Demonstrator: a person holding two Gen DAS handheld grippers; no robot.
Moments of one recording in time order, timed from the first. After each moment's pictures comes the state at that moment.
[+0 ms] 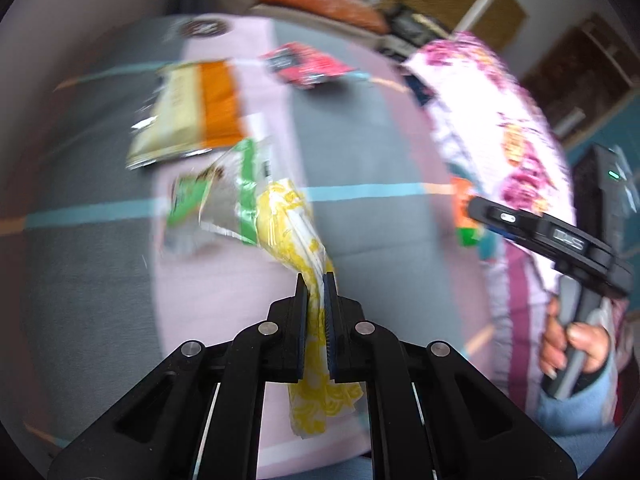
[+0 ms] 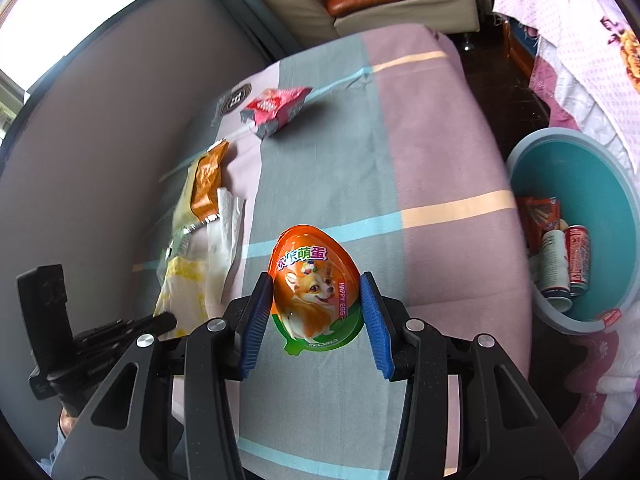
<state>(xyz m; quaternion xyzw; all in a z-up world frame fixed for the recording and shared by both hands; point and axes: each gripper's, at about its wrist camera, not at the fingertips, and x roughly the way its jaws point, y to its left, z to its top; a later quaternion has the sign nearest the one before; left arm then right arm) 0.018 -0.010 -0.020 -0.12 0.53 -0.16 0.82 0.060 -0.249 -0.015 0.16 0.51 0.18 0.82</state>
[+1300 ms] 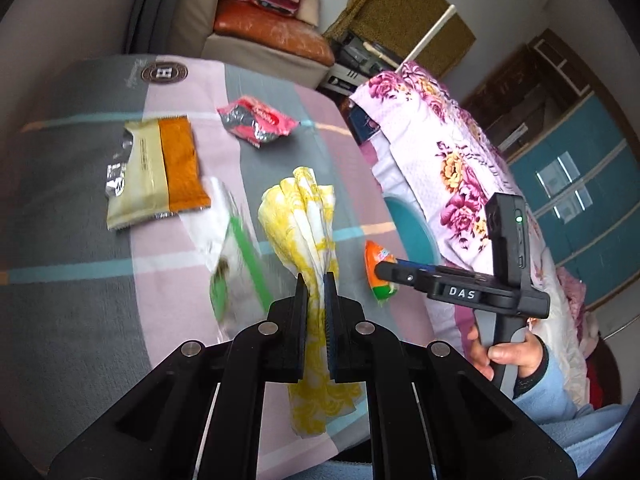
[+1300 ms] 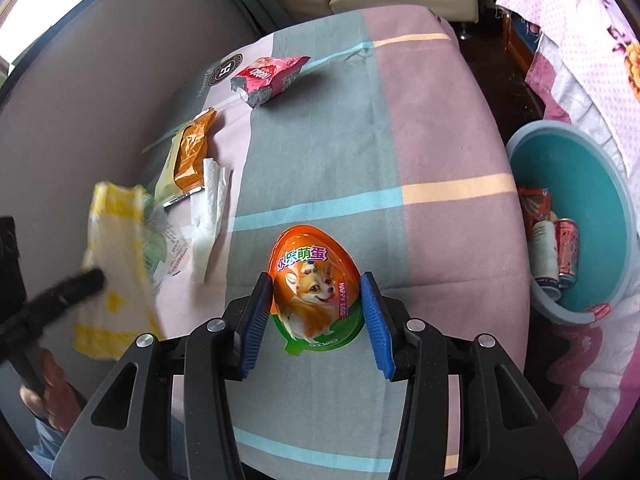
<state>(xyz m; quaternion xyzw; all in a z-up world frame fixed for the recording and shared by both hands) 0.025 0.022 0.024 -0.17 0.48 -0.24 0.83 0.064 -0.222 -0.028 0.11 0.56 0.17 0.81</state>
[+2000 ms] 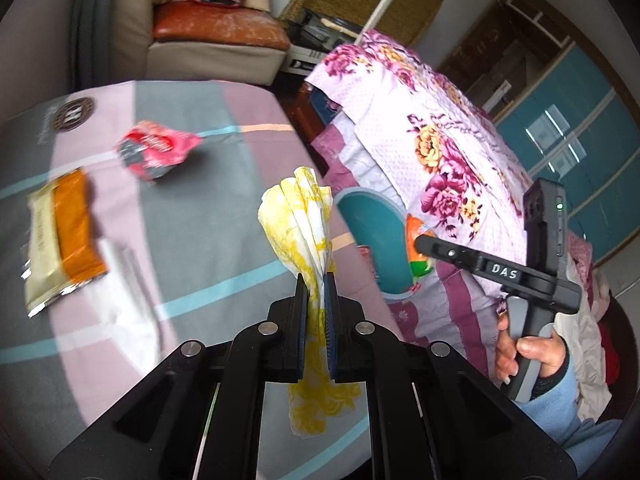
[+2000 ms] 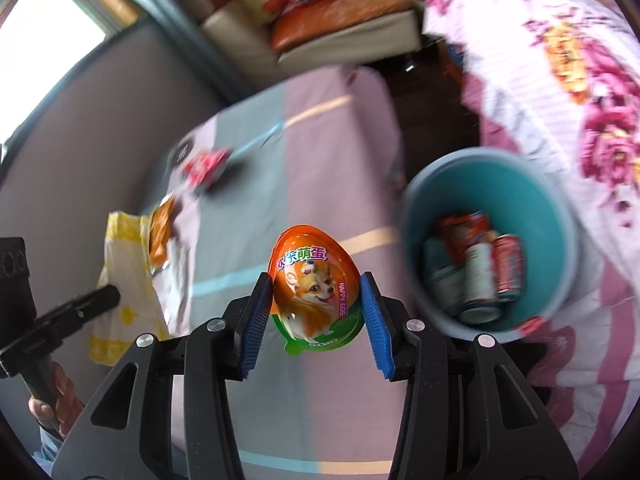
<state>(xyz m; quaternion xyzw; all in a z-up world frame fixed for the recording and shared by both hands) 0.083 -0.106 0.032 -0.09 0.49 -0.29 0.82 0.057 -0.350 0.008 0.19 0.48 0.08 0.86</state>
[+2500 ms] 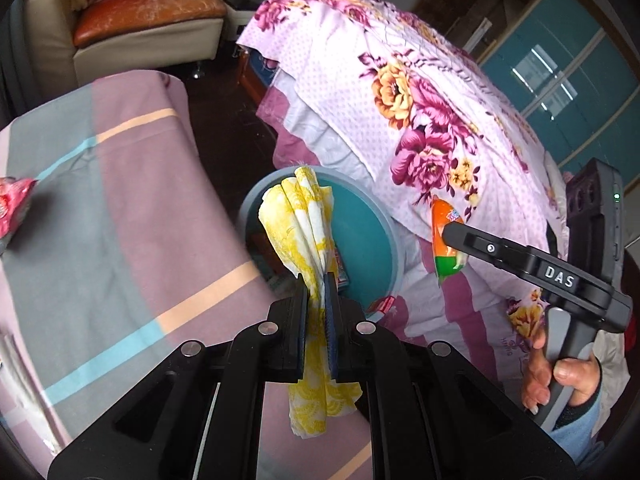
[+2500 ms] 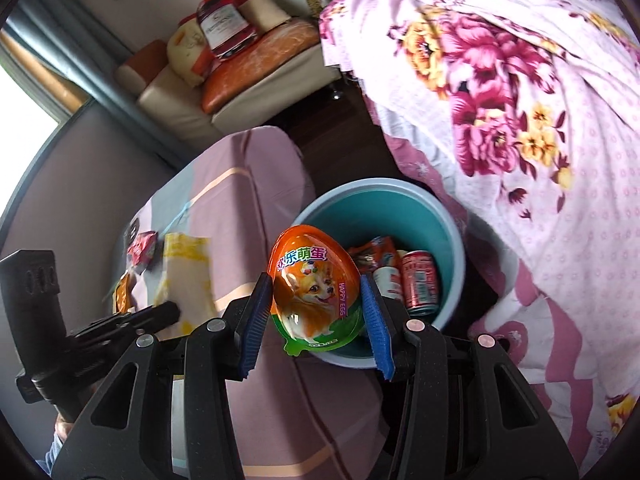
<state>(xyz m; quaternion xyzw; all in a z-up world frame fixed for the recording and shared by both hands) 0.128 -0.277 -0.011 -0.01 0.53 -0.33 0.78 0.042 -0.479 0.002 0.26 0.45 0.00 0.85</state>
